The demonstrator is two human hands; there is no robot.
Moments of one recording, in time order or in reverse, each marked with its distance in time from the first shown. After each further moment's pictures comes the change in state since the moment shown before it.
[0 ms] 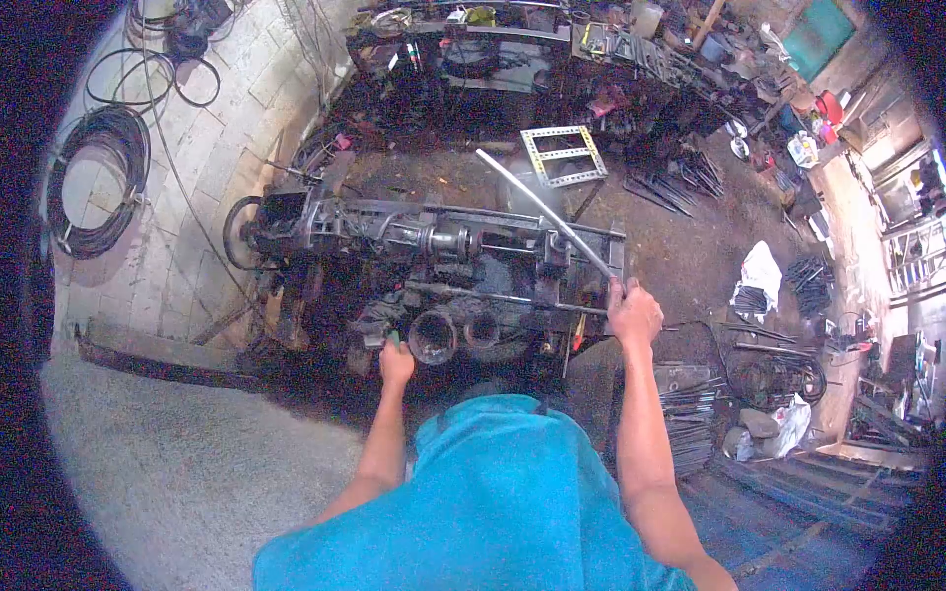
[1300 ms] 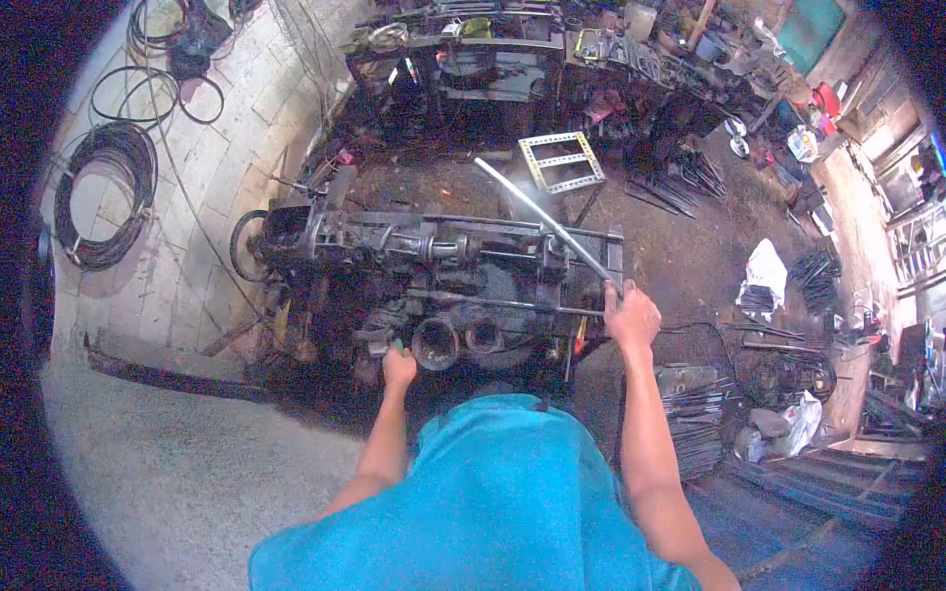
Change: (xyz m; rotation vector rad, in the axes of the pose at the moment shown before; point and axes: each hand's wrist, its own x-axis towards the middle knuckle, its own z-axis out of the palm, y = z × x) left_hand 0.009 -0.002 0.005 -0.031 -0.037 -0.024; right_hand -0.003 0.006 -0.009 0.015 -0.037 0.017
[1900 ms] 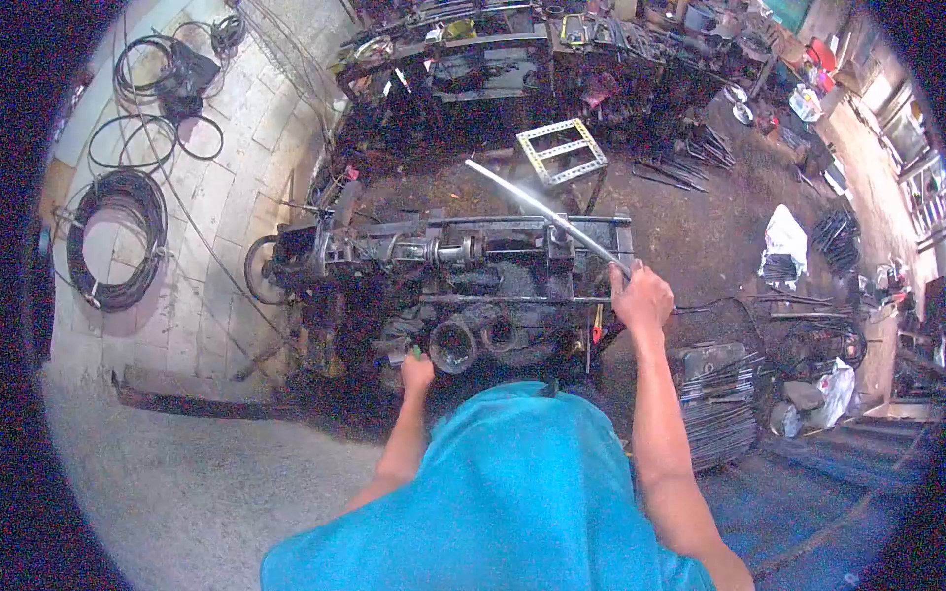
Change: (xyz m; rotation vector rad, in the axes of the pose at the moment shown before) left_hand 0.006 -0.002 0.002 0.067 0.003 0.007; right_hand 0.002 0.004 0.009 0.038 0.092 -0.014
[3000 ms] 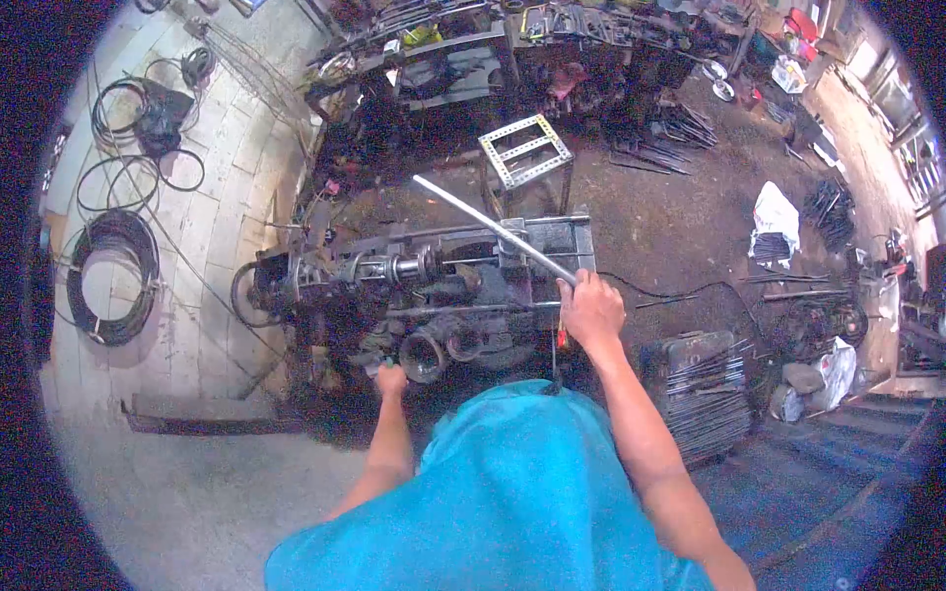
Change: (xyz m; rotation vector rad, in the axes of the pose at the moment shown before) left_hand 0.019 -0.004 0.028 -0.042 0.073 -0.227; right_hand 0.003 0.028 0.004 0.115 -0.073 -0.143
